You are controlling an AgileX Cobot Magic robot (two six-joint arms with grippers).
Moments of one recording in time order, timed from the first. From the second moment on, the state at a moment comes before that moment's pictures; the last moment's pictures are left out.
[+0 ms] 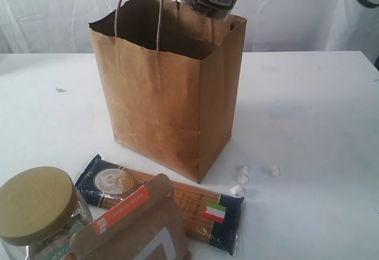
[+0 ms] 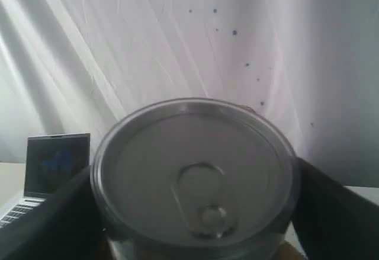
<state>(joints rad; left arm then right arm) 0.07 0.00 0.02 -0.08 0.37 0.13 0.53 1.29 -1.16 0.91 0.02 -0.59</state>
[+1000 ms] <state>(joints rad) 0.07 0.00 0.02 -0.08 0.37 0.13 0.64 1.65 -1.24 0.70 -0.07 -0.60</state>
